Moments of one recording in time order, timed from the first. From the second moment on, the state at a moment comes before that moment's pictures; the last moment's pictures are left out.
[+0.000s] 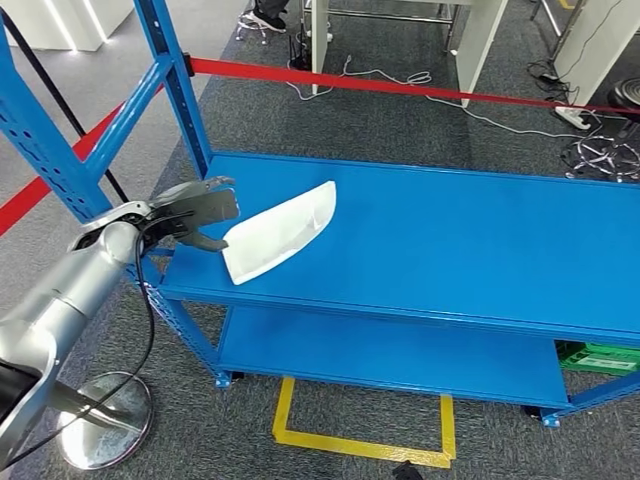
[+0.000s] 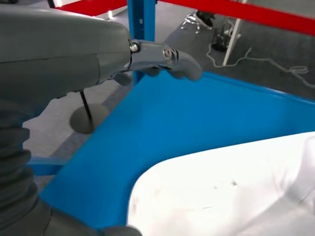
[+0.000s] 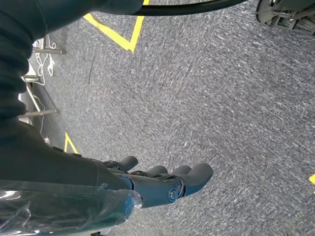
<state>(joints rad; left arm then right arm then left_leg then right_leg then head) -0.93 0.13 -0.65 -0.69 -0.56 -0.34 -0.17 -0.11 0.18 -0.85 -0.21 1.46 -0.26 0.12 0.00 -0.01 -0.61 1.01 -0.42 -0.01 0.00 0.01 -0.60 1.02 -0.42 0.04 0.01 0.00</state>
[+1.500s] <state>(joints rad) -0.94 -0.13 -0.76 -0.52 -0.63 -0.04 -0.33 -0.15 0.18 -0.79 -0.21 1.49 -0.21 0.15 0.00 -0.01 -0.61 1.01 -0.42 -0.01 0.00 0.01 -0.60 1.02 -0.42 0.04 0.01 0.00</state>
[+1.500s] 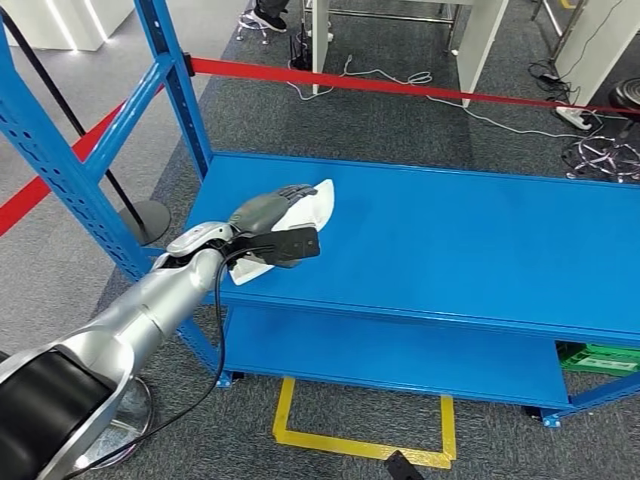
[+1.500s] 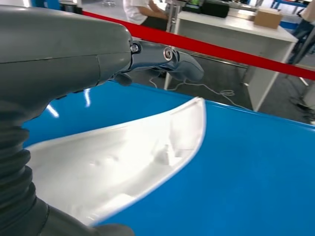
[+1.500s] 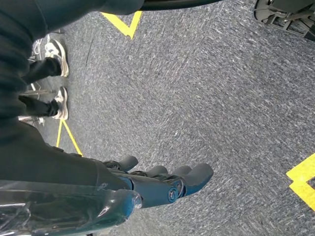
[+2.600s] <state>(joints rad) -0.93 -0.13 -0.74 -0.38 -0.71 -0.18 -0.09 -0.15 0.18 -0.78 -0.21 1.47 -0.22 0.15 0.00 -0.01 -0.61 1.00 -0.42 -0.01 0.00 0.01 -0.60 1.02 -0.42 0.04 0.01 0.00</state>
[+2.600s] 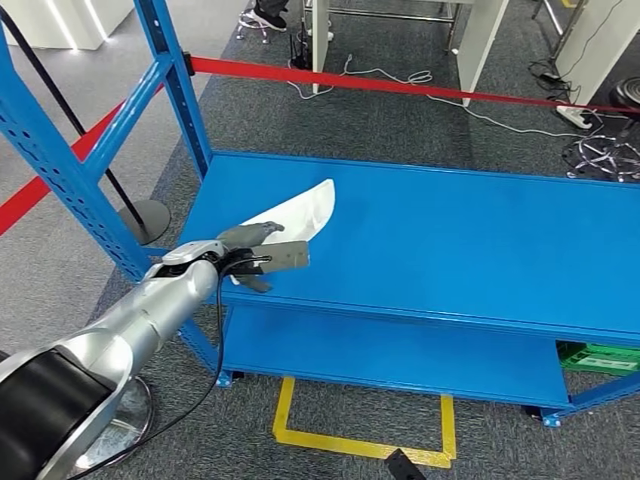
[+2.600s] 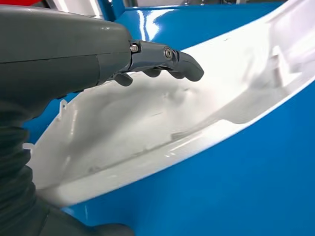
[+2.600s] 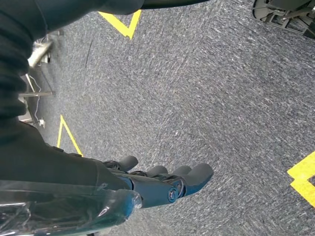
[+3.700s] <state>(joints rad) -0.92 -0.11 -0.74 -0.36 -0.77 -0.08 -0.11 -0.14 0.18 -0.78 -0.21 1.46 -0.22 0.14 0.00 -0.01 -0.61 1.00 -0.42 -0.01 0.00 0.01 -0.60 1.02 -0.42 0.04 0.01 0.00</state>
